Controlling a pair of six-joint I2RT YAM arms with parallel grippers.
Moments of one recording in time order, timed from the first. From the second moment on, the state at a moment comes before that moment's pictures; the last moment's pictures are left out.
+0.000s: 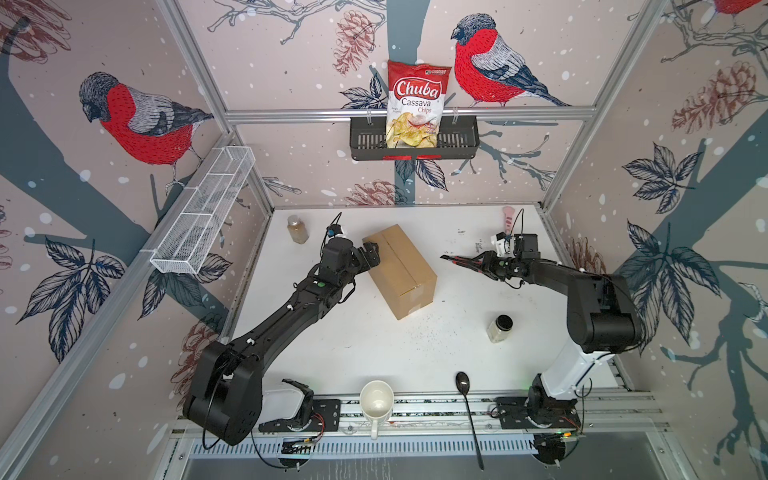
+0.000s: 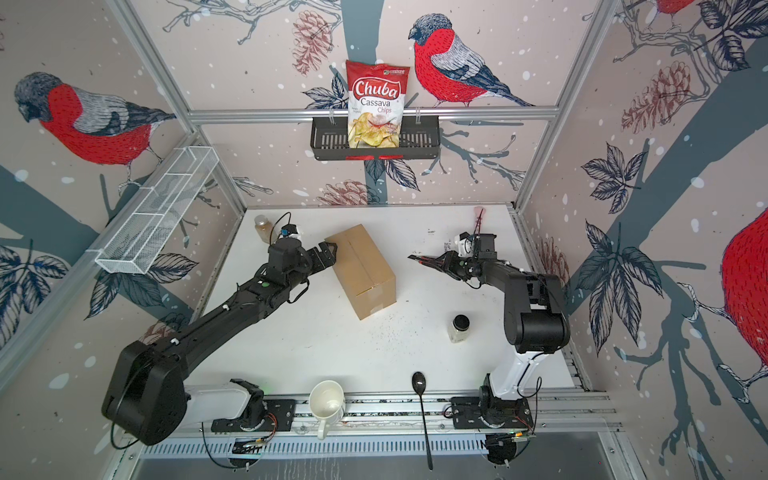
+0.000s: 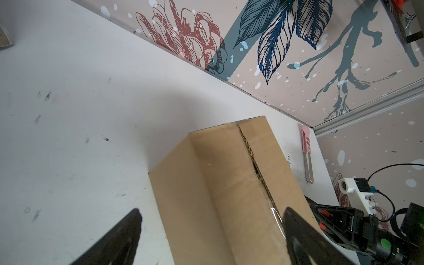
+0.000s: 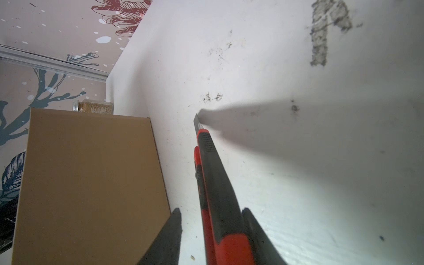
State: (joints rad) left arm -0.42 1.31 0.84 0.00 -0.05 -0.68; right arm 0.04 1.77 0.95 -0.07 -0.69 0.42
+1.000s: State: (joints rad) left arm -0.41 1.32 0.82 0.04 0.00 -0.70; right arm -0.01 1.58 0.84 -0.19 -0.51 0.39
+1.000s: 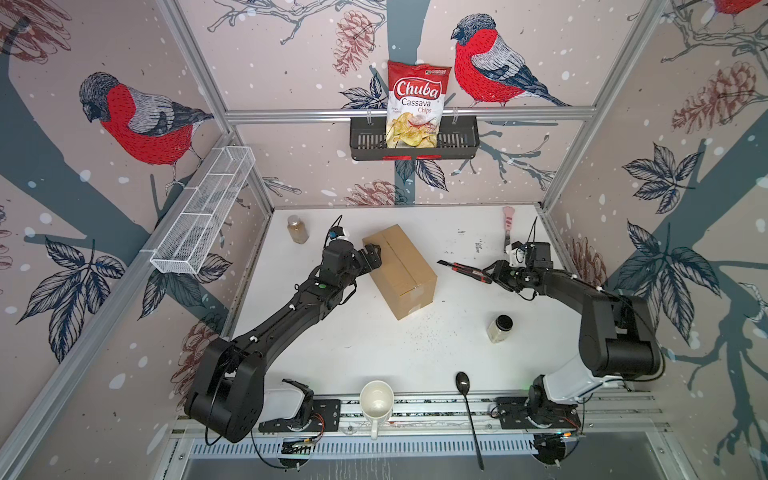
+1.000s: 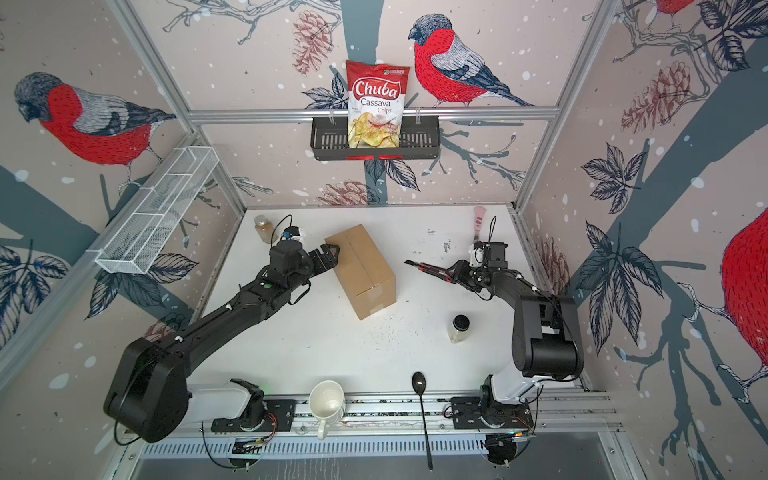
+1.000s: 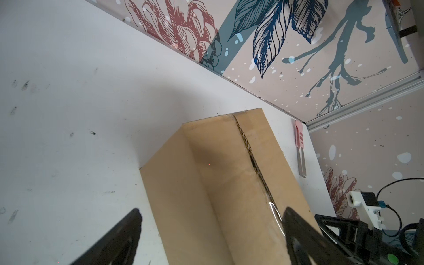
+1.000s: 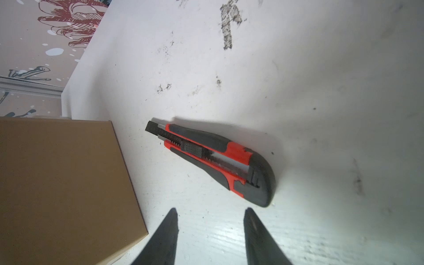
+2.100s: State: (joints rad) left arm -0.41 1.17 0.83 -0.10 0.02 -0.65; right arm 0.42 1.86 1.34 -0.68 0.19 0.01
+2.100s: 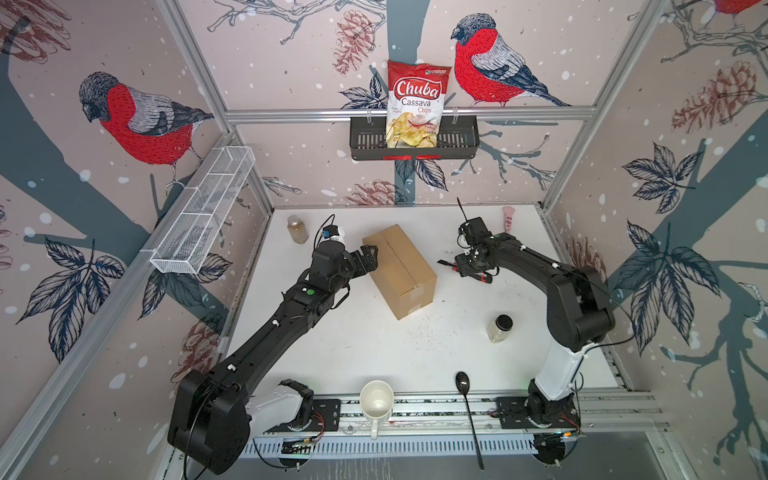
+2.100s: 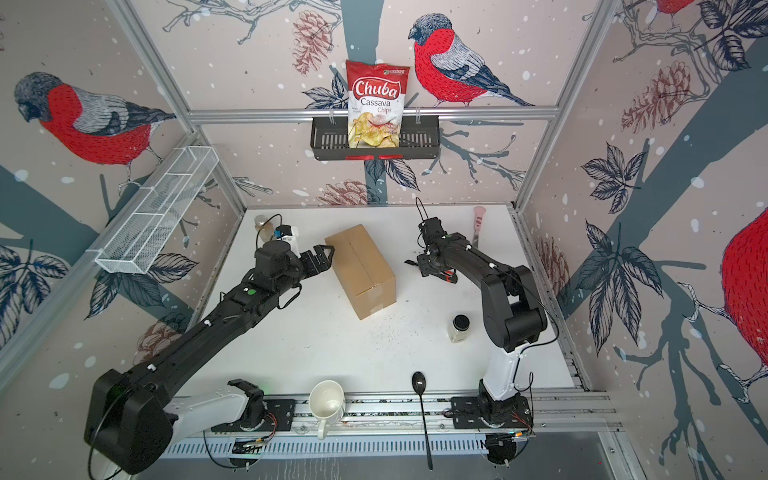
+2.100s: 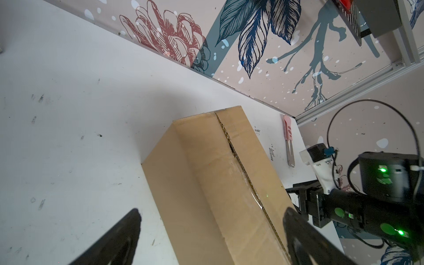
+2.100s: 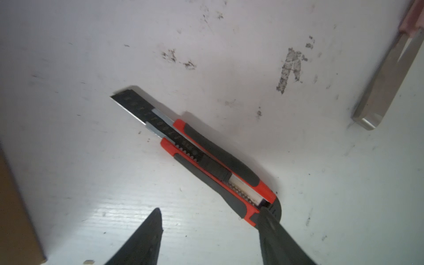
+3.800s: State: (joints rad) left arm -0.41 1.18 0.82 -0.10 0.07 -0.66; right arm 0.31 1.95 1.30 -0.67 0.02 0.03
